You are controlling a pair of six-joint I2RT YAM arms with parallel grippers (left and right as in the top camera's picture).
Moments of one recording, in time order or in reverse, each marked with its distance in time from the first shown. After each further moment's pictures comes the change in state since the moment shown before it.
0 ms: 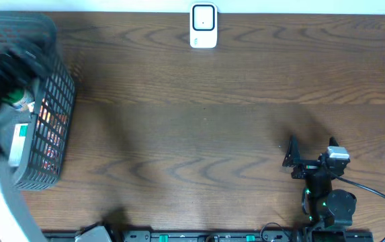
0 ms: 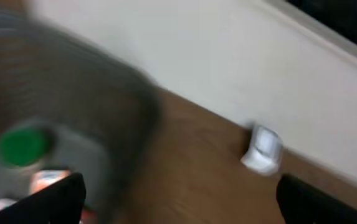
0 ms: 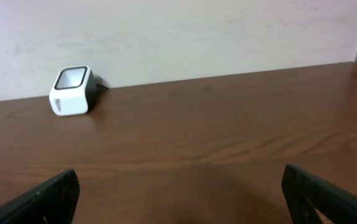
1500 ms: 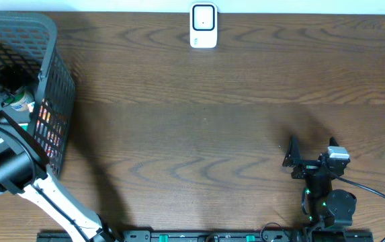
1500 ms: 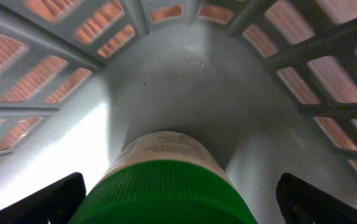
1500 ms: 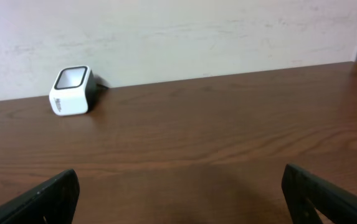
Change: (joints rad) left arm 0.098 0.880 0.064 0.182 -0.394 0.049; right arm 0.000 0.000 0.000 0.000 0.000 0.000
